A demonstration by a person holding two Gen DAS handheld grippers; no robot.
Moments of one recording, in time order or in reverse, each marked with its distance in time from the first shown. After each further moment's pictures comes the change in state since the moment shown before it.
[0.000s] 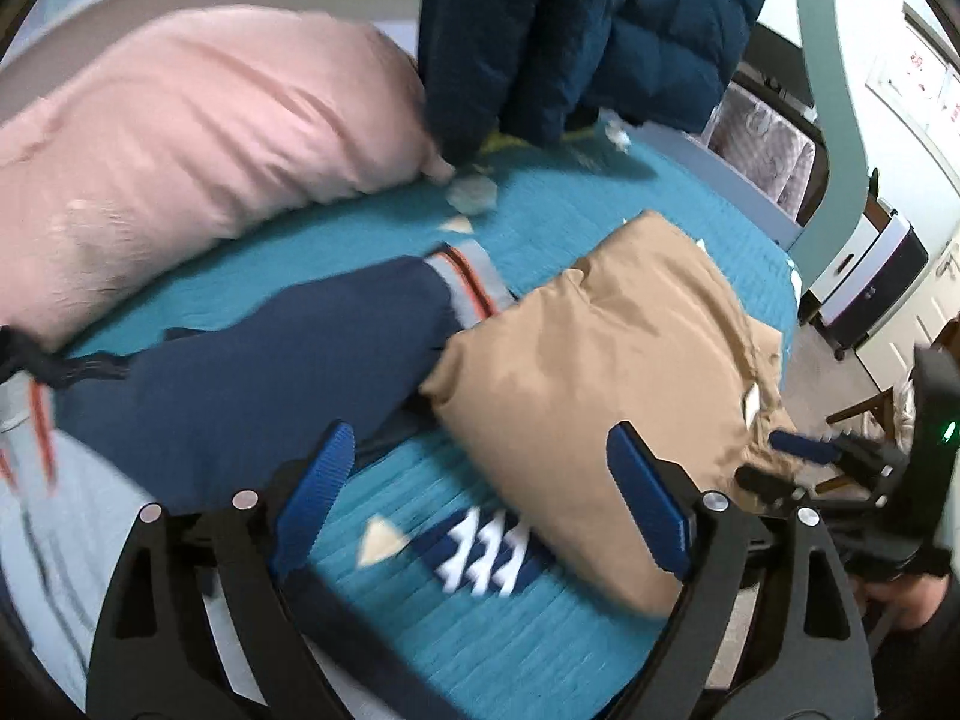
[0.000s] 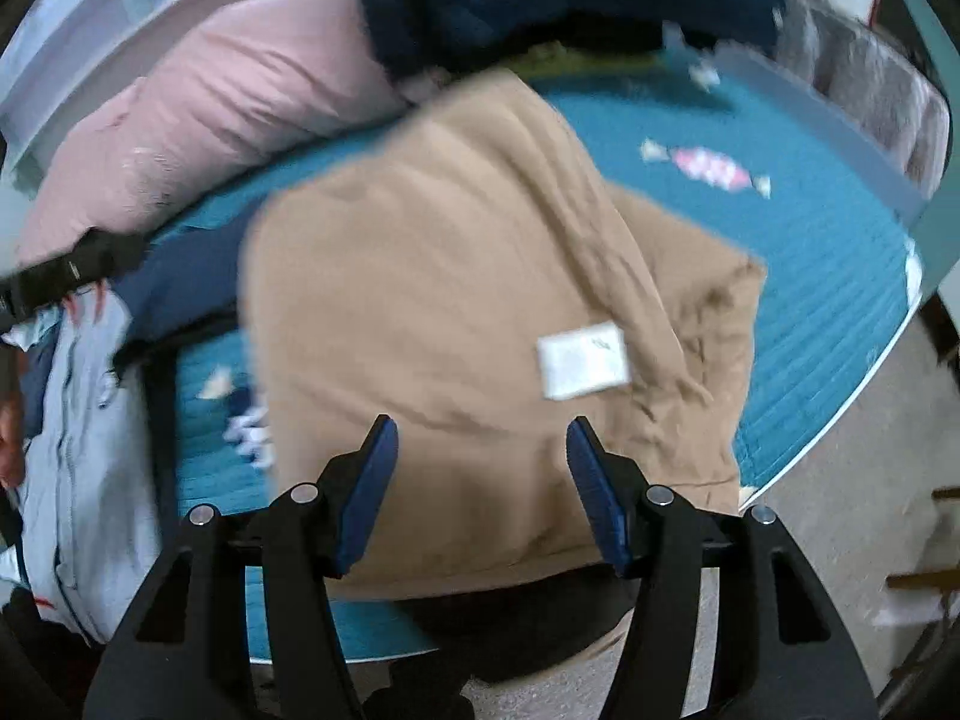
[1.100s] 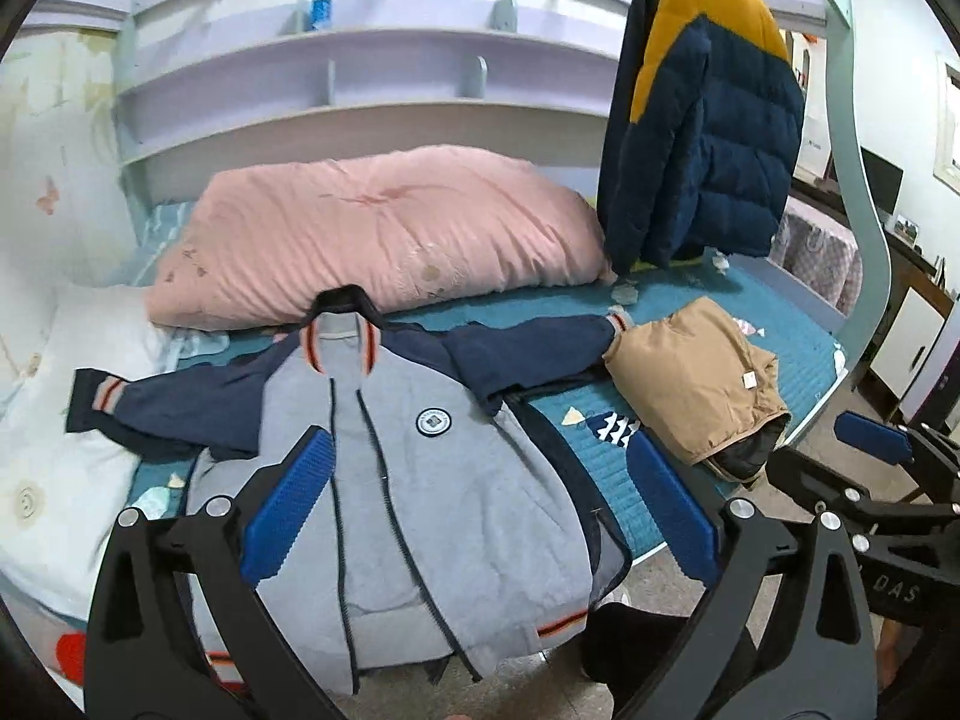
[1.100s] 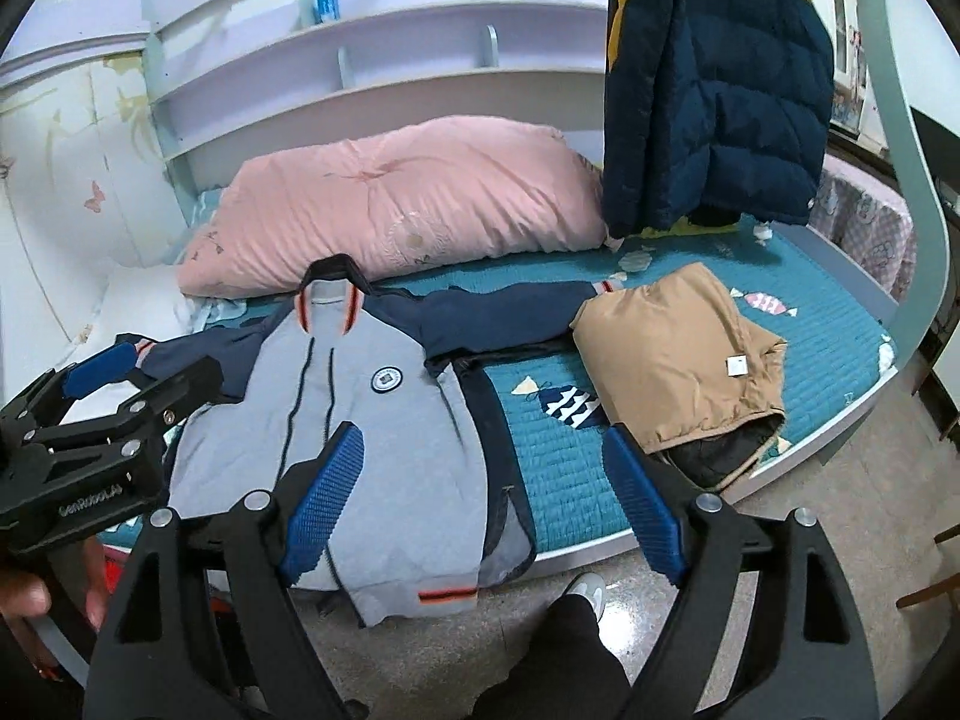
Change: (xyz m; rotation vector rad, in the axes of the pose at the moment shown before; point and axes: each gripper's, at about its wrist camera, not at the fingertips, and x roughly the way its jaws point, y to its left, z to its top) left arm -0.349 0.005 -0.191 -0.153 -0.308 0.363; right arm -0.248 0.227 -0.125 -0.125 -0.289 0.096
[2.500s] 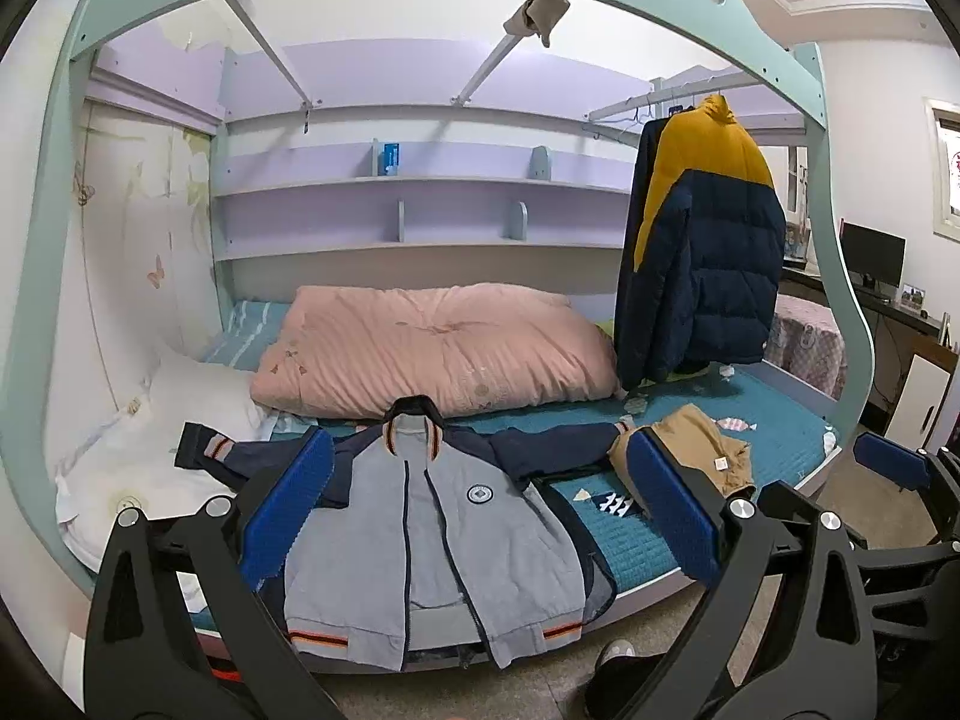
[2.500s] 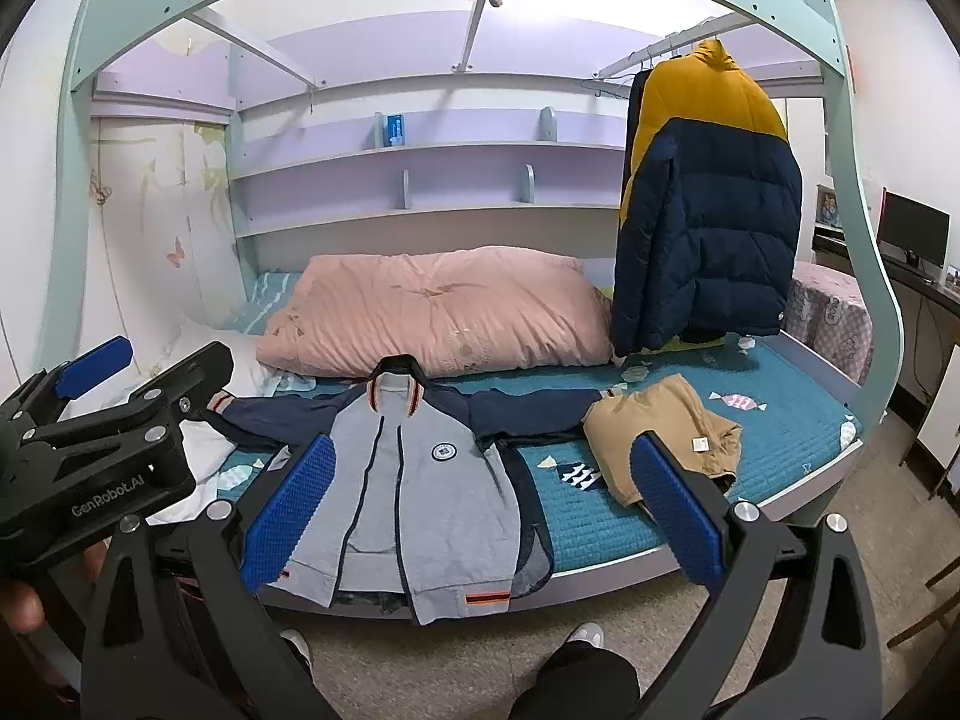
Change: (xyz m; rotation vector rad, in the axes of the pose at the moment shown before) left arm -0.230 -0.012 -0.015 -0.024 -0.297 0.112; right arm -0.188 0.050 -0.031 -0.072 -0.280 0.036
